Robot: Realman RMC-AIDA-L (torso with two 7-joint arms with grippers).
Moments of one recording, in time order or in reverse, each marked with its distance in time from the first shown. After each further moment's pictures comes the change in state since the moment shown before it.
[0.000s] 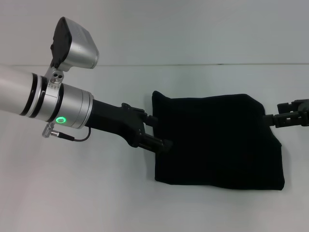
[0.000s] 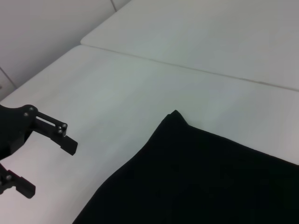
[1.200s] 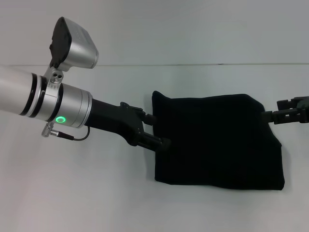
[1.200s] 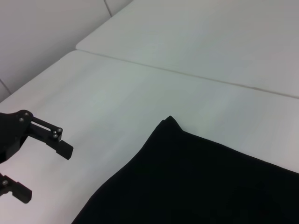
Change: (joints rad) left arm 0.001 0.000 -0.001 -0.002 0.005 -0.017 0.000; right arm 0.004 0.000 0.005 0.014 0.005 0.026 -0.004
